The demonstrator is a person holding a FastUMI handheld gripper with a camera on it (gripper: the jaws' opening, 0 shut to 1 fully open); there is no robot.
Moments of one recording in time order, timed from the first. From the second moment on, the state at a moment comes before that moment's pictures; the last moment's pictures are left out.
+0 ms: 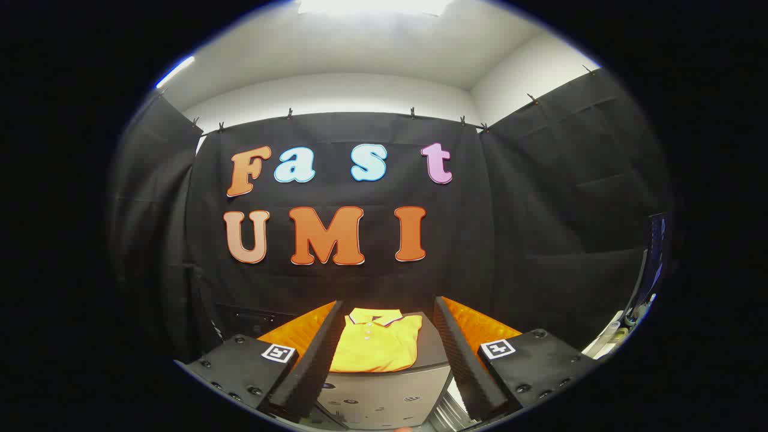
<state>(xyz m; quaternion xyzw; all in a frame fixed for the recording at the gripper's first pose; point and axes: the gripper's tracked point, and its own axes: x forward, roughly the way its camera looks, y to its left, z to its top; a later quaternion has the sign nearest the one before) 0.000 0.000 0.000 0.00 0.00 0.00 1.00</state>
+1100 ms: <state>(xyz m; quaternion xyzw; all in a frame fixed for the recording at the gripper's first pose) -0.004 0.049 -0.005 -0.01 0.01 0.00 1.00</state>
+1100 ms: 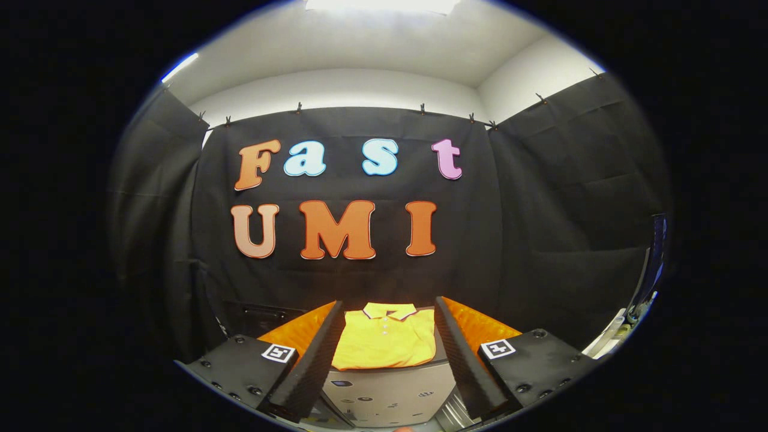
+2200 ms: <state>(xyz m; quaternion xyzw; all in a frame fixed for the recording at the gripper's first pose) 0.136 0.084 -0.046 0.00 0.13 -0.02 0.99</state>
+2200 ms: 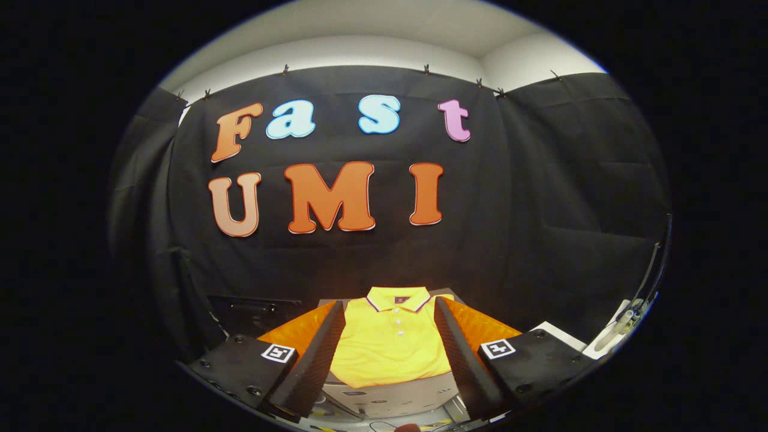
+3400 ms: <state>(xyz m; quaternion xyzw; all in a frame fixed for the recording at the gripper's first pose) 0.293 0.055 -0.260 0.01 0.43 0.03 0.90</state>
